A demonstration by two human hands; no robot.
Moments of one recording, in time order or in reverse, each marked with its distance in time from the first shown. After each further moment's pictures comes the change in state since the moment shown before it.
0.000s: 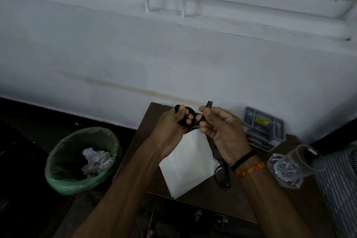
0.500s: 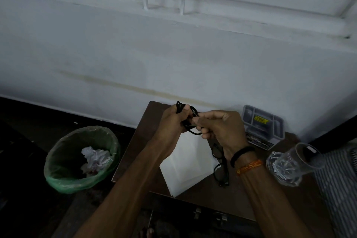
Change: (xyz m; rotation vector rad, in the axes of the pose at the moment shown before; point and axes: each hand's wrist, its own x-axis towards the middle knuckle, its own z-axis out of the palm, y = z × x) left_hand -0.001 -0.004 0.008 0.199 0.071 0.095; right_hand 0.000 -0.004 0.003 -0.355 0.156 0.042
